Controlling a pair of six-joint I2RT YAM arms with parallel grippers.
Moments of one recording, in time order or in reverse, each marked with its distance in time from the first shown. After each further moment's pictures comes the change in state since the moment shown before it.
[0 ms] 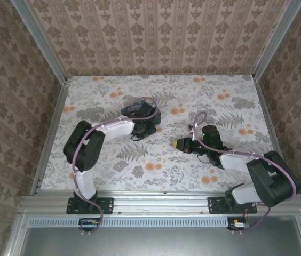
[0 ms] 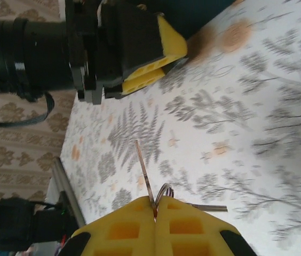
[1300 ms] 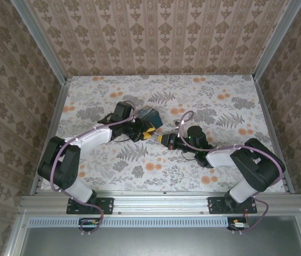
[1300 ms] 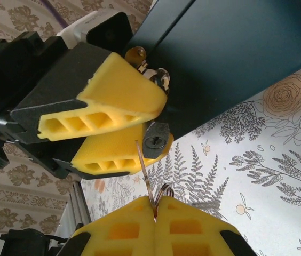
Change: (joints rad) left arm 0.143 -0.291 -0.264 0.253 0.578 -0.345; right arm 0.187 0.188 0.093 0.315 0.192 0.123
